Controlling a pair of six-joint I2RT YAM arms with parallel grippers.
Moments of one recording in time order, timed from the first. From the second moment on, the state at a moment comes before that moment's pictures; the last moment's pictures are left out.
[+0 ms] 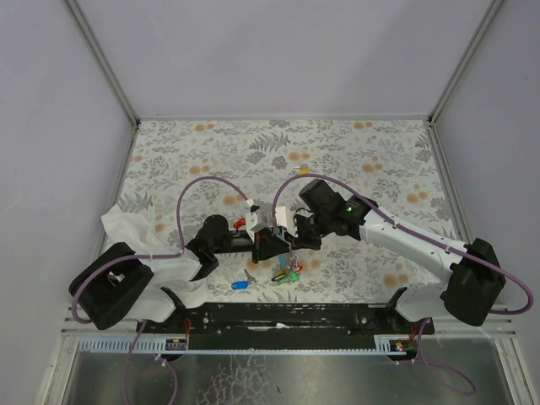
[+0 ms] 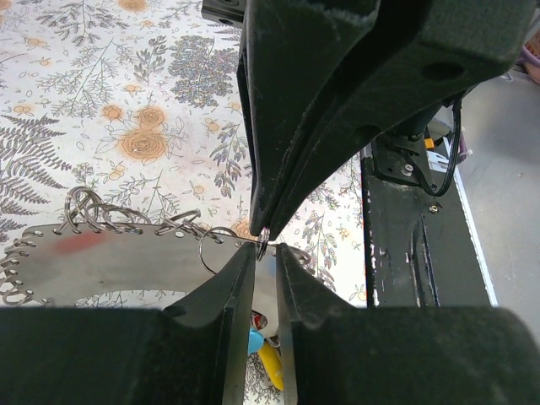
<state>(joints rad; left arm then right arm) -0.73 1.35 0.32 0.97 0.72 -0.19 0.84 1.37 1.05 -0.67 -0.48 -0.66</state>
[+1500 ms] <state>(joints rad) -0.72 1.32 0.16 1.27 0.59 -0.36 0.86 0.78 0.40 0.29 -0.31 -0.02</state>
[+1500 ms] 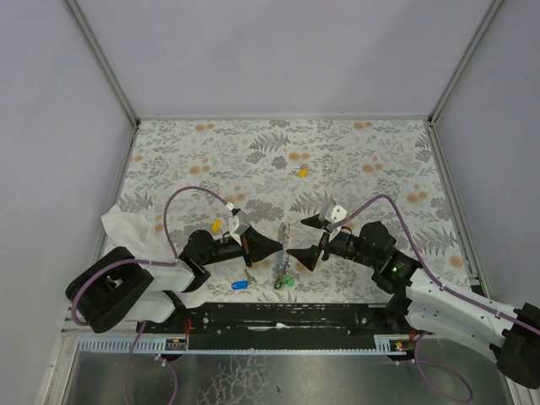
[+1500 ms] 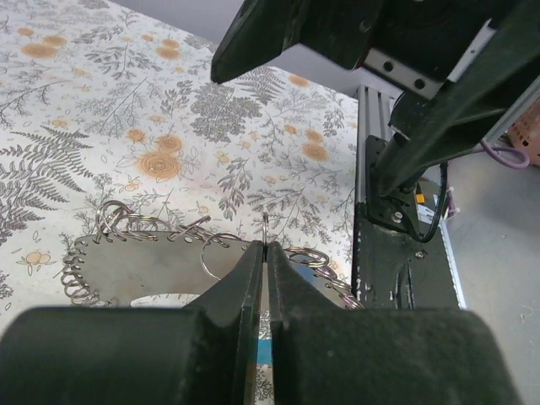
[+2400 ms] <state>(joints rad) -0.68 1.34 0.14 1.42 0.64 -0.43 0.68 1.08 0.28 0.78 -0.76 0.06</state>
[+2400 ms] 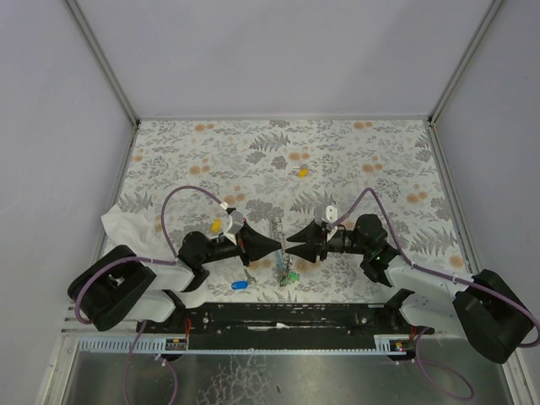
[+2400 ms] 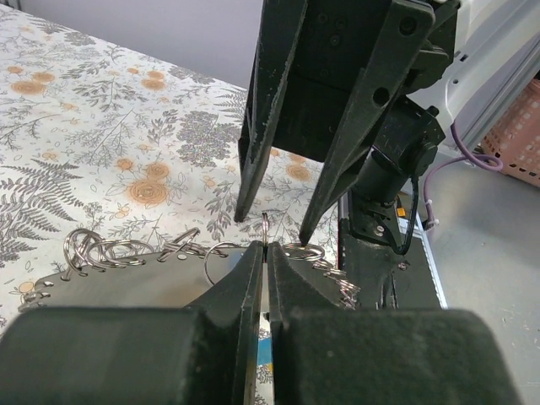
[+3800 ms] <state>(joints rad) -0.68 1.18 0.25 0.98 0.71 -0.20 0.68 1.18 0.80 -0.23 -0.84 -0.35</state>
